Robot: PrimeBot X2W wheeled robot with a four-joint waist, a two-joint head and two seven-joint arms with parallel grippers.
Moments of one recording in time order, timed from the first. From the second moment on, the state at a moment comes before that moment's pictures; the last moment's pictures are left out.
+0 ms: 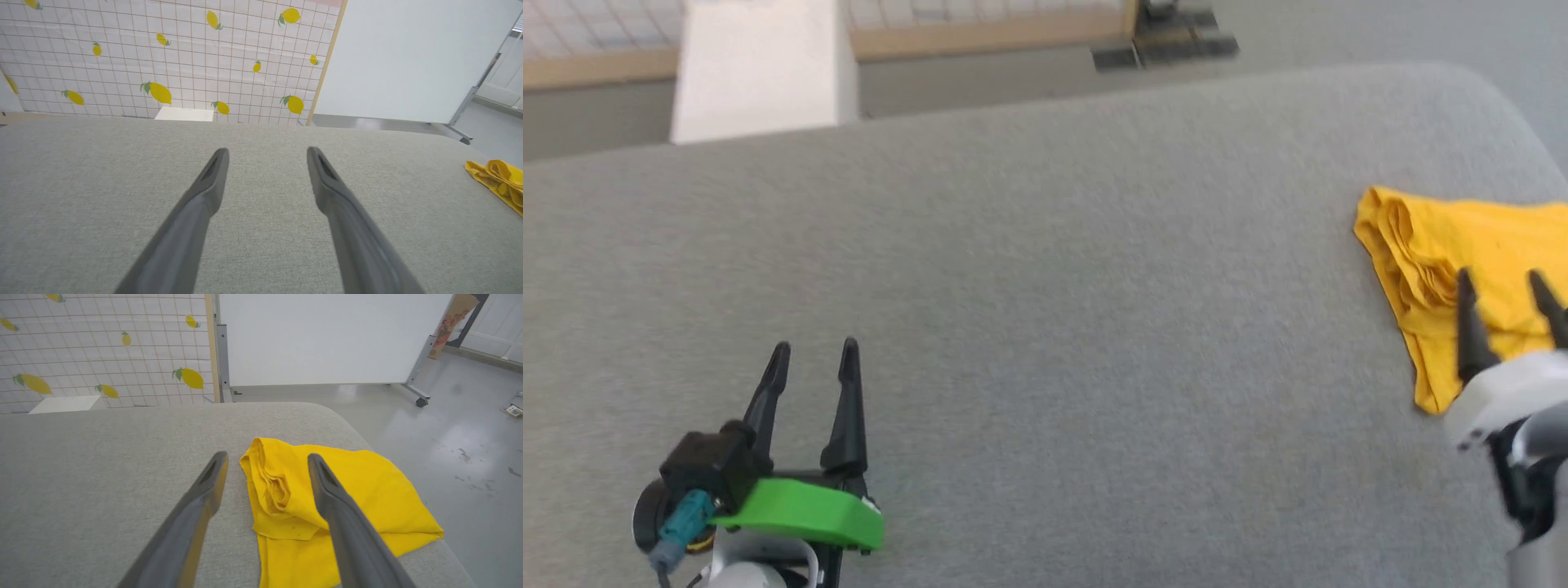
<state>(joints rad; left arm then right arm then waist) -0.03 0.41 -0.37 -0.13 -0.56 0.28 -0.25 -0.25 -0.14 -0.27 0.20 0.04 0.13 0.06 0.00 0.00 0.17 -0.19</state>
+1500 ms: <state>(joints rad) 0.09 0.31 -0.30 -0.02 -0.47 0.13 -0.25 0.14 -0.05 -0.20 -0.06 0.02 0.13 -0.09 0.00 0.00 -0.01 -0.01</state>
